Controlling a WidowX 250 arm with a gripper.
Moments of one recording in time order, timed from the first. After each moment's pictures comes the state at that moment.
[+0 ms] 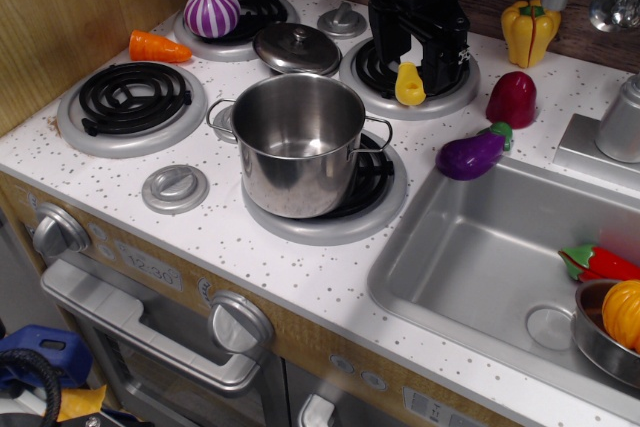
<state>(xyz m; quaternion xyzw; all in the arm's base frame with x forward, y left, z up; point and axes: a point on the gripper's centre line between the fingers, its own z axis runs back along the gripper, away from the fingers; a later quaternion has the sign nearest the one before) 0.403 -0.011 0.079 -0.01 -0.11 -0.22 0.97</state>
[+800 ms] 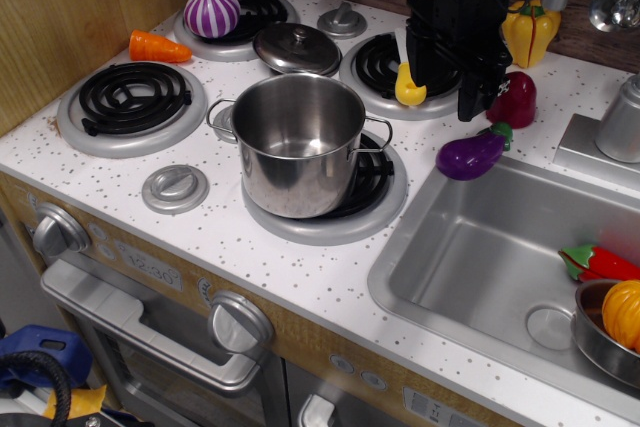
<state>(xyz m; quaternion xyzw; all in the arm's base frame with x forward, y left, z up) 0.415 -0.041 0.055 0.01 -0.11 -0.21 0.97</state>
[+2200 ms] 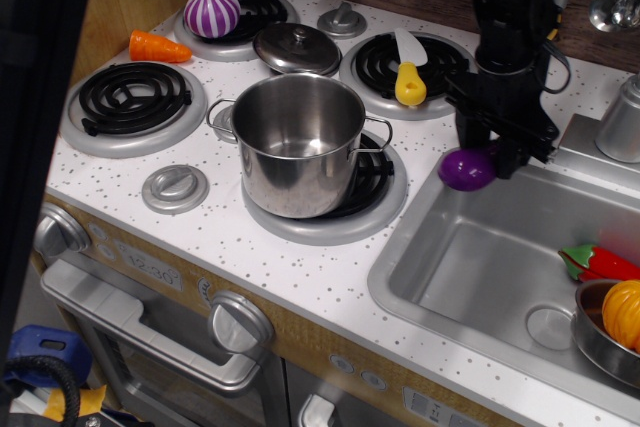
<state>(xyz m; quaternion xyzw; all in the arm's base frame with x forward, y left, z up) 0.418 -0.086 0.008 -0.01 -0.12 -0.19 0.98</state>
